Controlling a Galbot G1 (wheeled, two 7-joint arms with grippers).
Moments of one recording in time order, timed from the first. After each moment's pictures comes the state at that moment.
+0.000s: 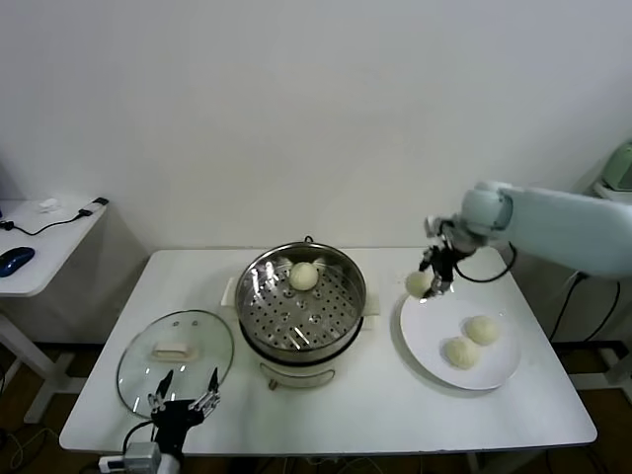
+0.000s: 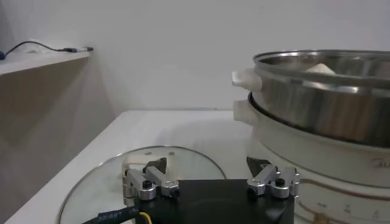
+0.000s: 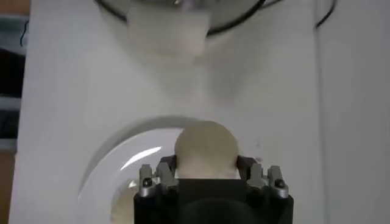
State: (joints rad) left arm 1.71 -1.48 -0.61 -2.05 -0.12 0.16 -0.04; right arm 0.87 0.93 -1.68 1.29 0.79 -0.32 -0.91
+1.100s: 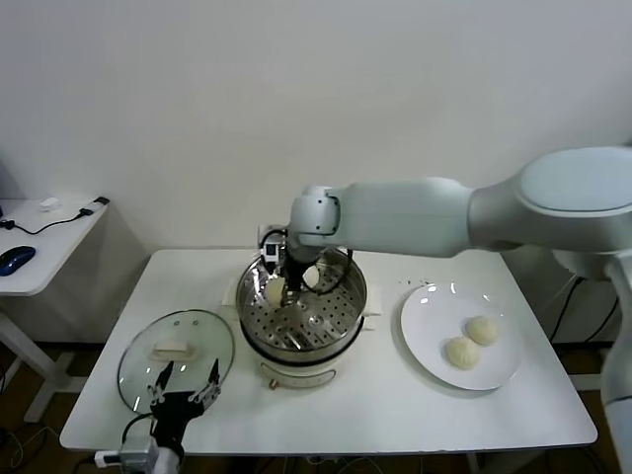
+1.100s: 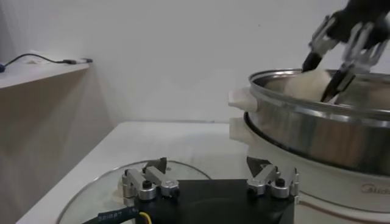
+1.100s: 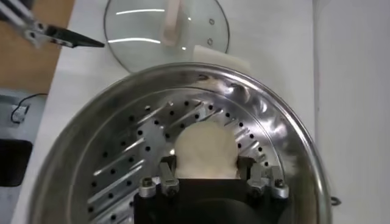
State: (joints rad) left arm 1.71 -1.48 -0.60 -2.09 -0.14 0.17 -0.04; right arm 0.64 1.45 -1.58 1.20 1.01 -0.57 -0.59
